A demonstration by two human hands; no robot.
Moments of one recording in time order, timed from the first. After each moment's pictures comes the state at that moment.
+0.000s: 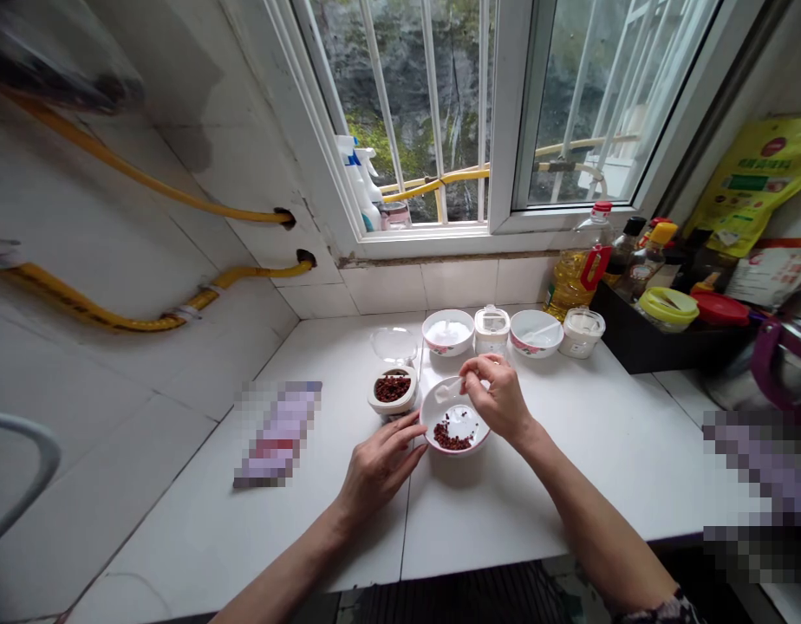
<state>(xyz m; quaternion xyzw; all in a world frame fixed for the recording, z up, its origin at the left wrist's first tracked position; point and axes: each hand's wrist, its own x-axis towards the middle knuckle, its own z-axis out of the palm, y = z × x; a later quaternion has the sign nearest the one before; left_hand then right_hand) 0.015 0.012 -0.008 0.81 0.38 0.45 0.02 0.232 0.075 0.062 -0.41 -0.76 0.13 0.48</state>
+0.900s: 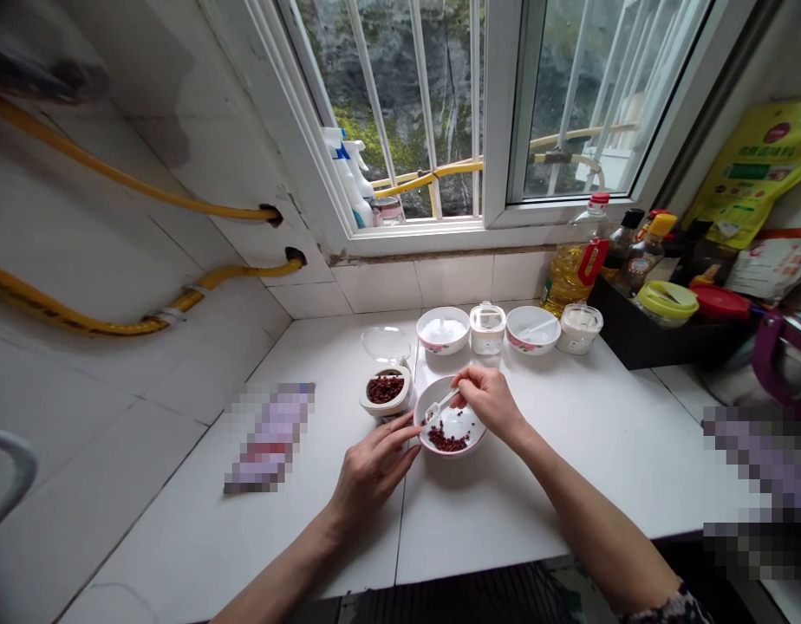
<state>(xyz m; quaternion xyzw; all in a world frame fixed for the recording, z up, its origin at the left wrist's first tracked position) 0.014 0.012 -0.008 0.81 0.38 0.45 0.03 0.226 0.079 0.049 -0.46 -0.59 0.50 0.44</state>
